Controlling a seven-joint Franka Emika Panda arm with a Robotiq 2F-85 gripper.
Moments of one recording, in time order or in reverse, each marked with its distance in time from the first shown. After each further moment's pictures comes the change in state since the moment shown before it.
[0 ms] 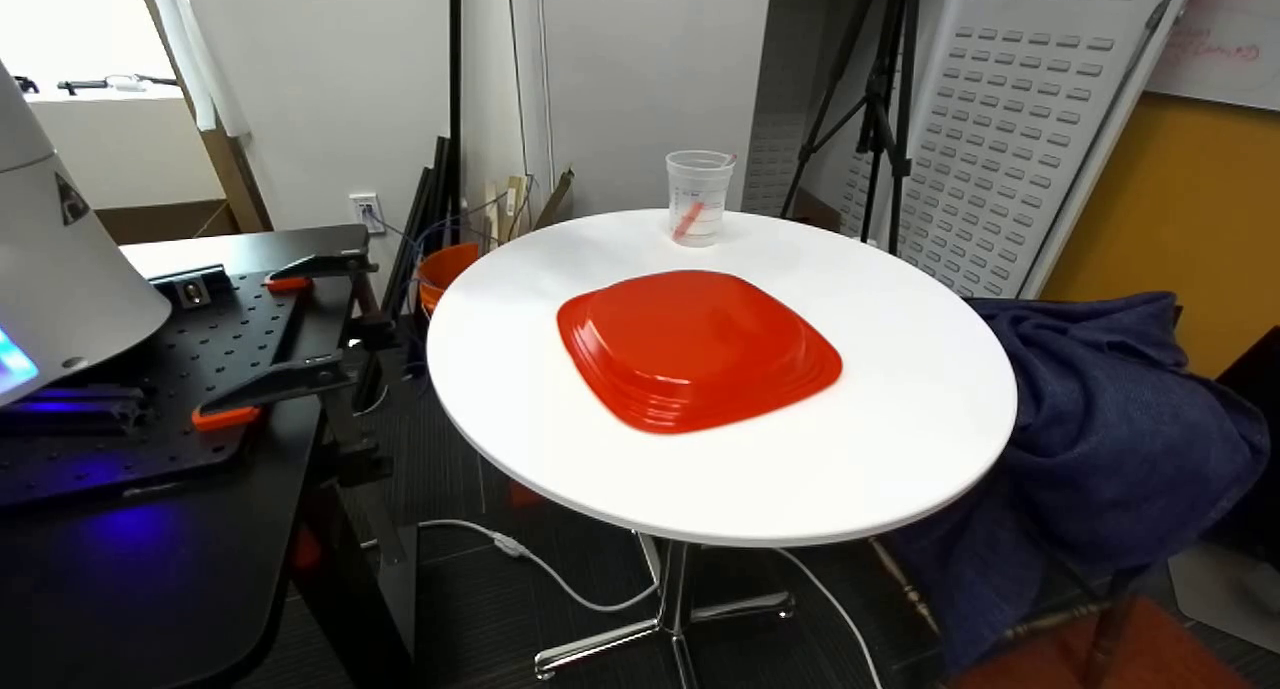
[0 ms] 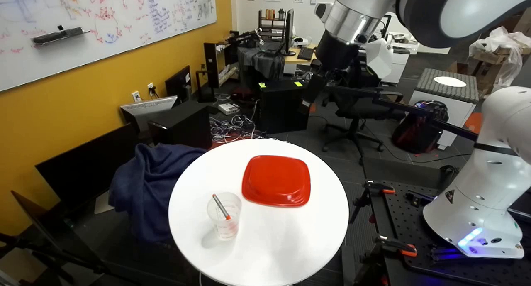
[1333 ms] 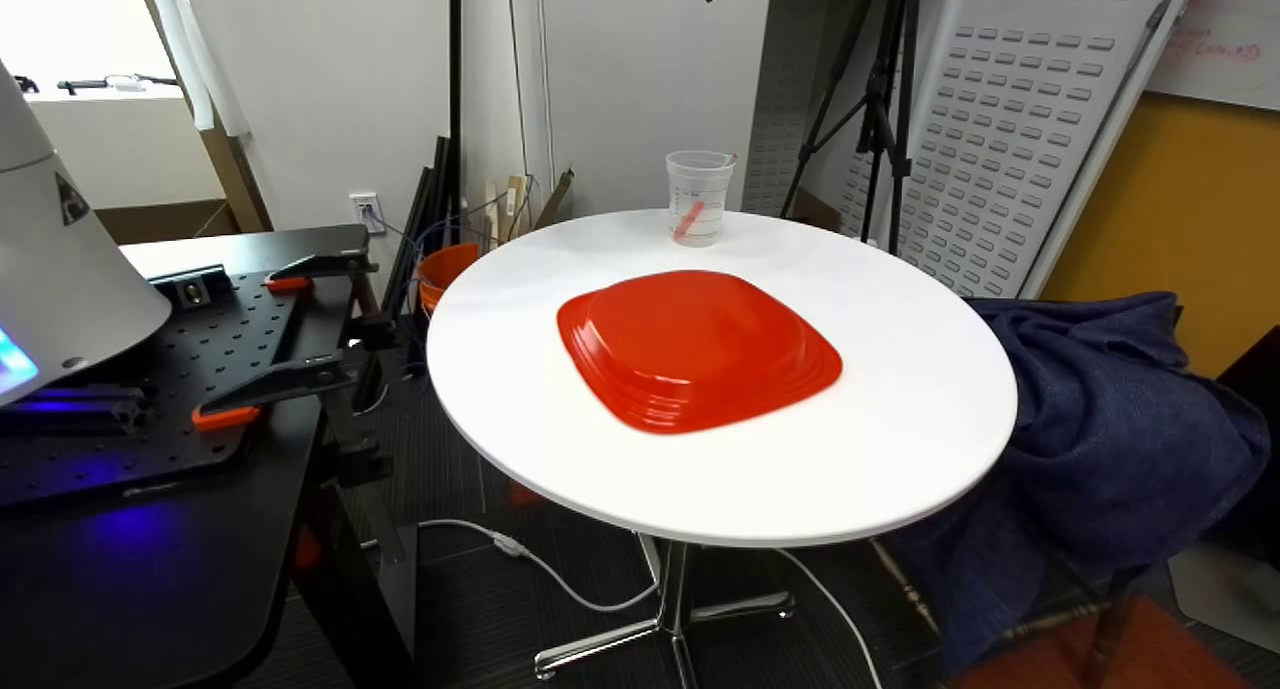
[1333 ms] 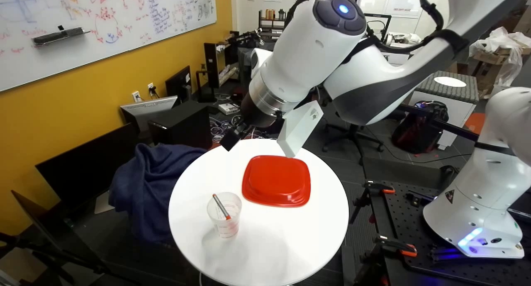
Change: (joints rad) arm -0.093 0.518 0.268 0.286 -0.771 0.254 0.853
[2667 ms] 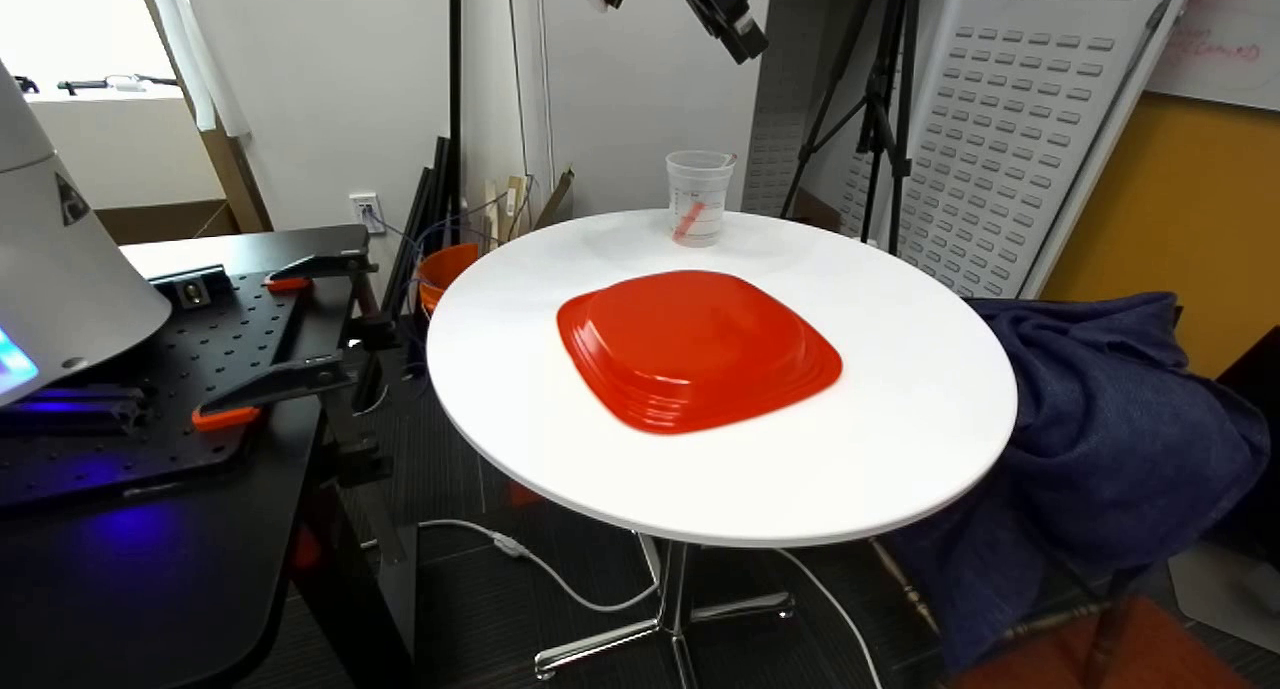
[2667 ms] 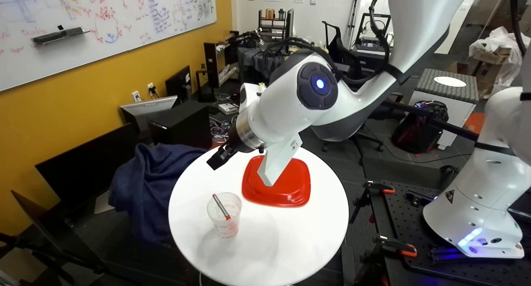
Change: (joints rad) arm 0.018 0.216 -0.025 0.101 -0.493 0.001 0.429
